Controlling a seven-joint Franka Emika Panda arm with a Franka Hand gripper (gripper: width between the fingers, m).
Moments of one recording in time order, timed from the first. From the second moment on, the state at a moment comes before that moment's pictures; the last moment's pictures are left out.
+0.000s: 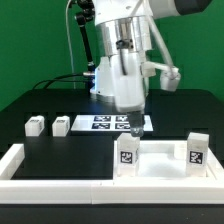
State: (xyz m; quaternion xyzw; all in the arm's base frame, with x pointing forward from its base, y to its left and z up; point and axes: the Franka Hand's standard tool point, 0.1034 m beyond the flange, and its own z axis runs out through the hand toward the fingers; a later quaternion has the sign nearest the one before) arm 0.621 0.018 0.104 -0.70 0.71 -0.01 0.10
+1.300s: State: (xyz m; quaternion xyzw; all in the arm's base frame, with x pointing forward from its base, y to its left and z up) arm 0.609 0.012 0.095 -0.99 0.13 -0.06 0.06
